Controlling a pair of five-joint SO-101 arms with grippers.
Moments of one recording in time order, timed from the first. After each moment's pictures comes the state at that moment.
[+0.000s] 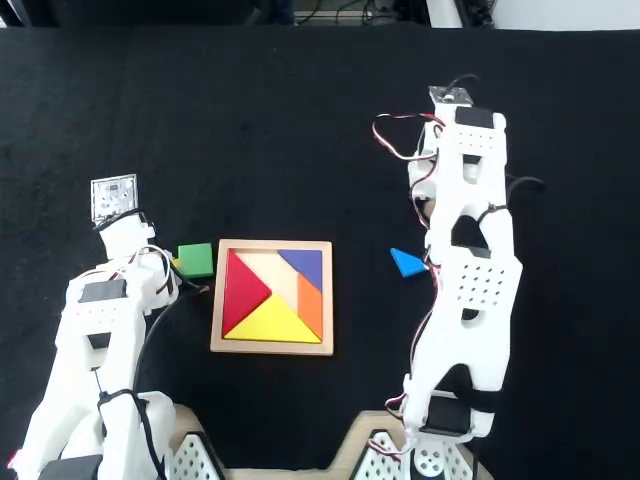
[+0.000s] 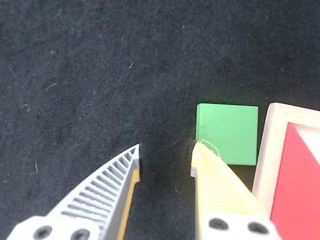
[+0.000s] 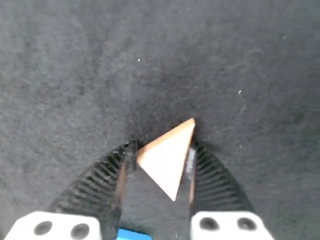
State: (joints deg) left arm -13.5 -34.7 69.1 34.2 0.4; right arm 7.1 50.9 -38.1 85.4 5.8
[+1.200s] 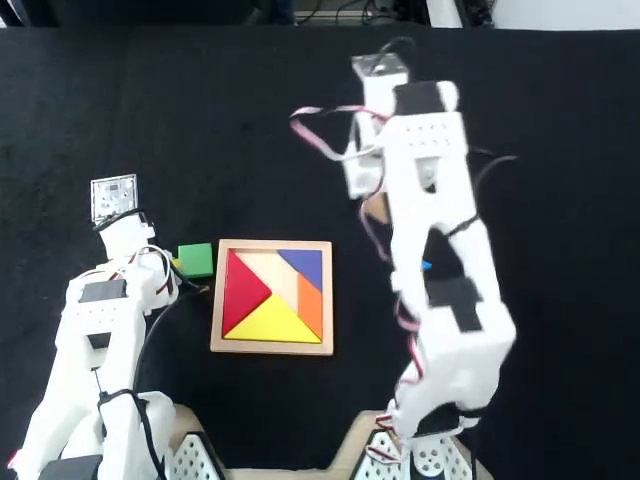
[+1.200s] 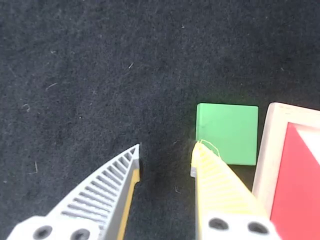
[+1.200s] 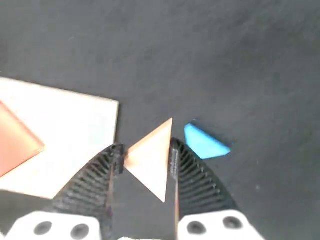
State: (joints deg) left arm -13.5 -34.7 69.1 34.2 0.4; right arm -9.2 19.2 -23.7 99.0 1.1
